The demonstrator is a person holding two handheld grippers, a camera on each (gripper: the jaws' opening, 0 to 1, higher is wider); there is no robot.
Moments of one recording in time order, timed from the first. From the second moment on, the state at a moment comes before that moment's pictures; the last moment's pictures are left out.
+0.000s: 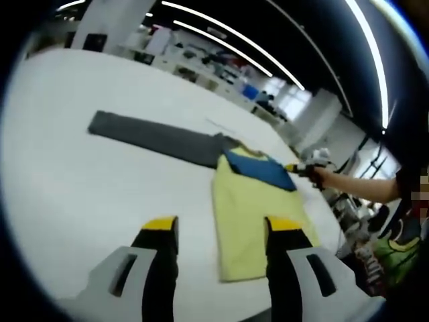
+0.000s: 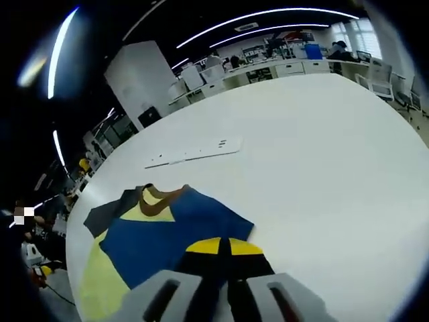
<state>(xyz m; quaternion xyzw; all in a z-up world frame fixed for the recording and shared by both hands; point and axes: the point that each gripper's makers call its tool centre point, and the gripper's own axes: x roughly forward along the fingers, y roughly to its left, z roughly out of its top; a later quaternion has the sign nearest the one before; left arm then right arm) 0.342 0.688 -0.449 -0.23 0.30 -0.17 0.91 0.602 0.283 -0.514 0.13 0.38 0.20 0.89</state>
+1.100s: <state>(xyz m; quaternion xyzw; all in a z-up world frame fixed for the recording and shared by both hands) 0.345 0.682 -0.452 -0.23 0.29 -0.18 0.91 0.602 0.268 -0.506 0.12 0.34 0.18 0.91</state>
